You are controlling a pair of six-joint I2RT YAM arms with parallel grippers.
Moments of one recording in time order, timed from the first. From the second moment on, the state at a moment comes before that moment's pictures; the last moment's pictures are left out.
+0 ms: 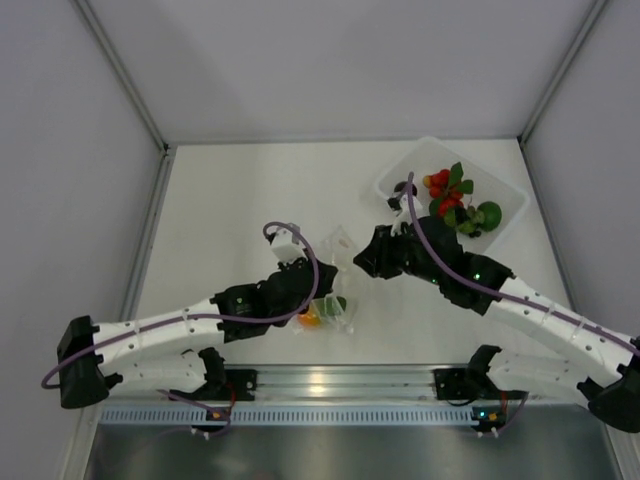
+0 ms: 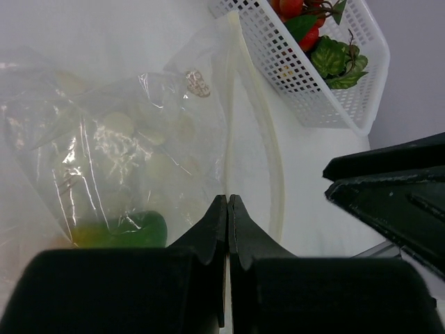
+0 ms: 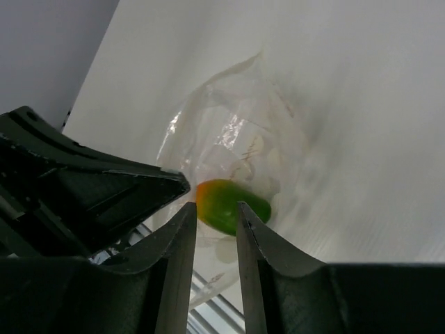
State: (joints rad) left arm -1.17 1.04 0.76 -0.18 -0.62 -1.01; right arm 0.86 1.00 0.92 -0.38 0.03 0.56
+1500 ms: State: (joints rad) left arm -0.94 1.24 0.76 0.18 0.12 -1.02; right arm 1.07 0.98 0.56 -0.22 0.34 0.50
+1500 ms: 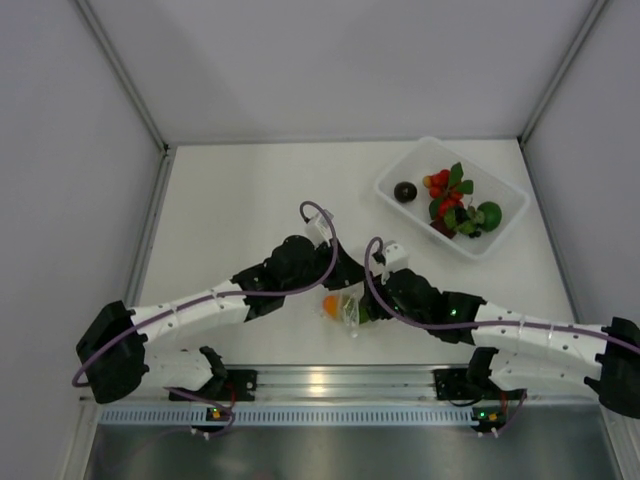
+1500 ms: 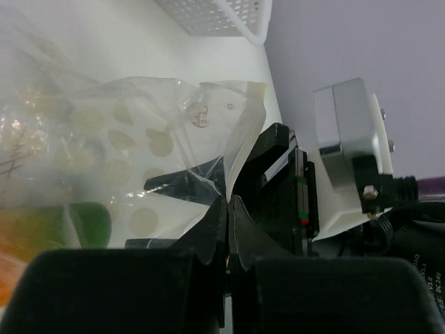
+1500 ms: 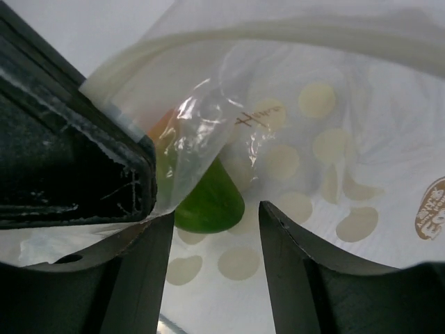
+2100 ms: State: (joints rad) left arm -0.92 1.27 0.68 0.11 0.05 -0.99; right arm 1.07 1.38 0.48 0.28 0.16 0.32
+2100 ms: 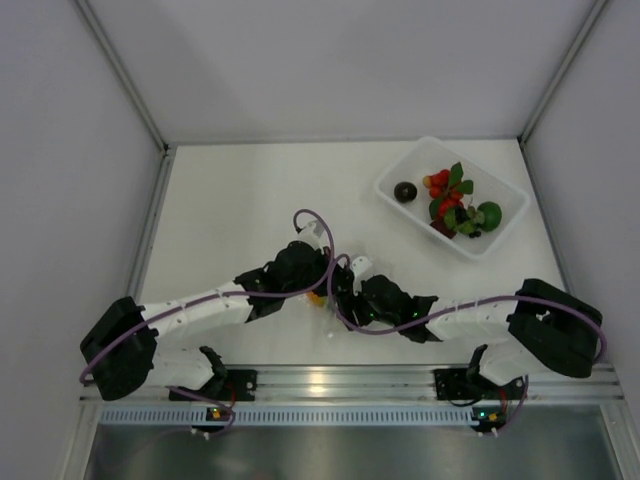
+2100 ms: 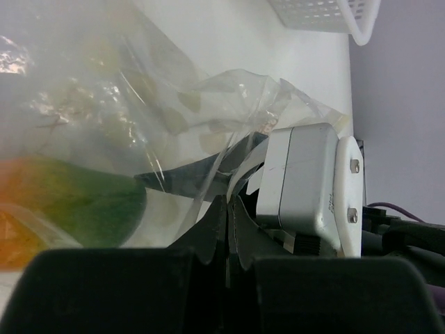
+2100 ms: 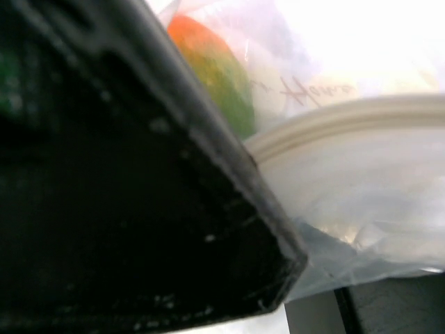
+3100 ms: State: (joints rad) left arm -0.86 1.29 0.60 0.19 -0.02 -0.98; right arm 1.03 1.76 0.47 0.92 -0.02 0.13
